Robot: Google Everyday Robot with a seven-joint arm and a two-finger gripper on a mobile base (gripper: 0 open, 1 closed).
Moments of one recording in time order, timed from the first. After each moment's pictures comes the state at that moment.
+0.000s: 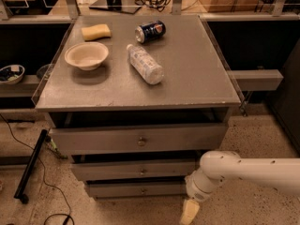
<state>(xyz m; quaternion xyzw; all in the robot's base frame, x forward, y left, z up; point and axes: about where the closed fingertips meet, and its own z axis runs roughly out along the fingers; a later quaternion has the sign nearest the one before) 0.418 -0.138 0.417 -0.58 0.79 0.17 0.07</state>
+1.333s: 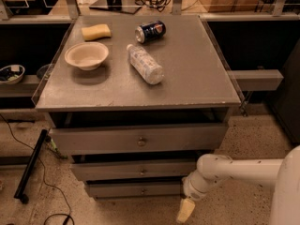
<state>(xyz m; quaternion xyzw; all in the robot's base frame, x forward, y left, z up) 0.443 -0.135 0.358 -0.58 0.79 0.19 0.08</state>
